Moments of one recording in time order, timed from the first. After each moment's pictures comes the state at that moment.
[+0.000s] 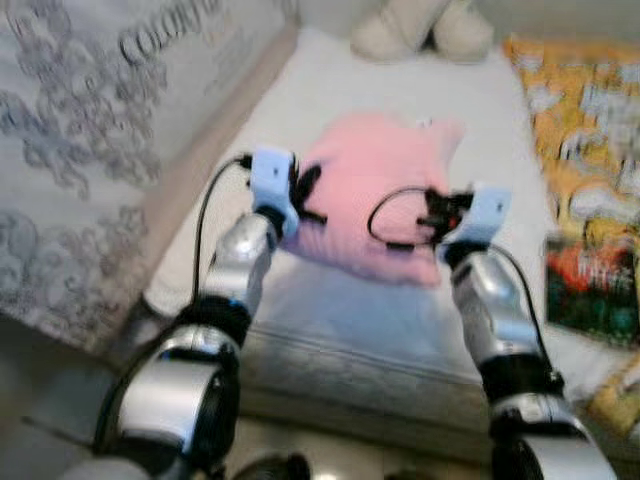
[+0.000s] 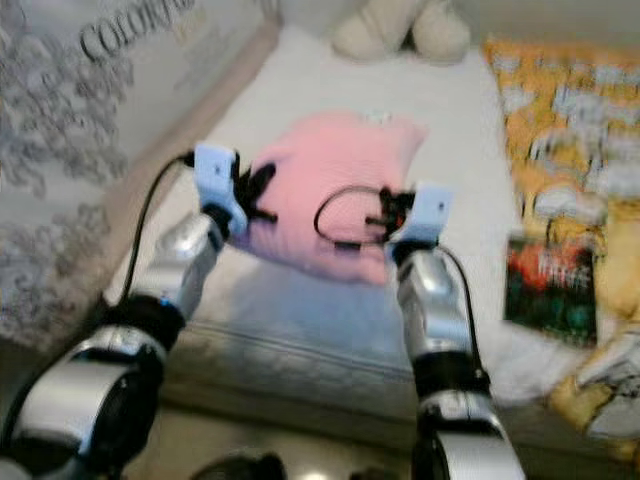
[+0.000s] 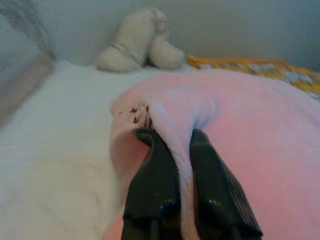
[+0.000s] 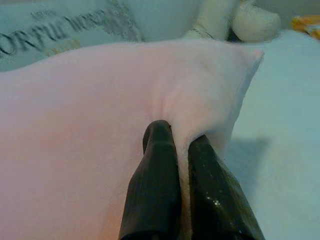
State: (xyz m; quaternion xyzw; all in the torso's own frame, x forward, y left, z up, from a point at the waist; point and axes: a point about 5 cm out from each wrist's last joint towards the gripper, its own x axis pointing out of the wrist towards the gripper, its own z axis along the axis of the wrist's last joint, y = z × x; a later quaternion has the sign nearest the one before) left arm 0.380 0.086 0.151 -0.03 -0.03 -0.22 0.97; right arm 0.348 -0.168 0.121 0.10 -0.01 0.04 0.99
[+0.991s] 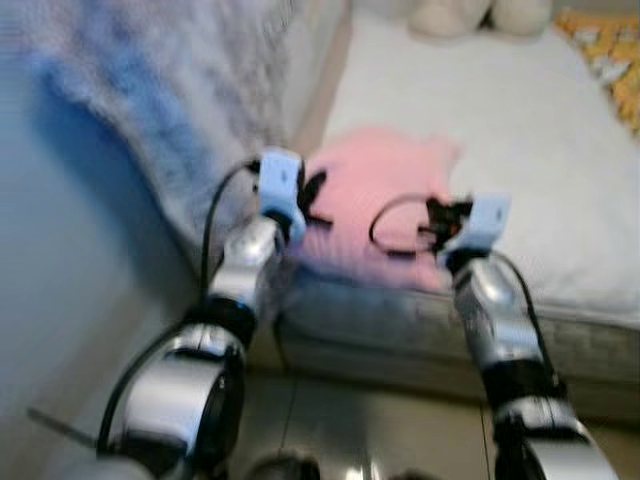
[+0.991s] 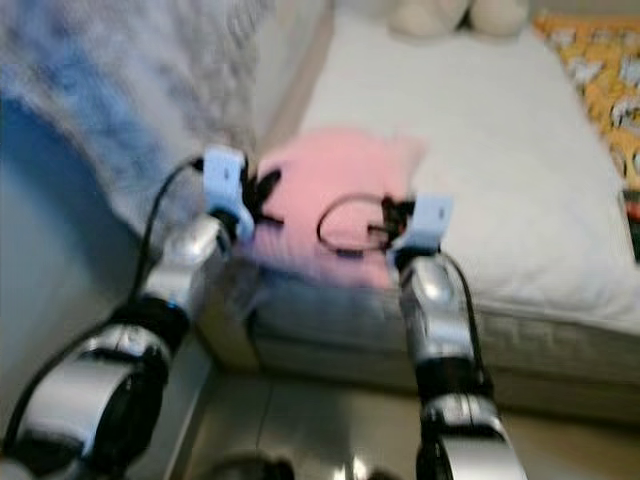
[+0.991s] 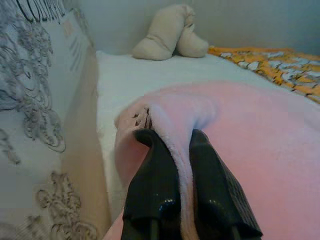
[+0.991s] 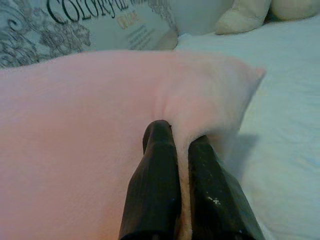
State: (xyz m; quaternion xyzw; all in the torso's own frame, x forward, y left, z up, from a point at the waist) left arm 0.380 0.083 0.147 -0.03 -0.02 -0.22 0.98; right arm 0.346 -0.169 0.116 0.09 0.00 0.04 0.99
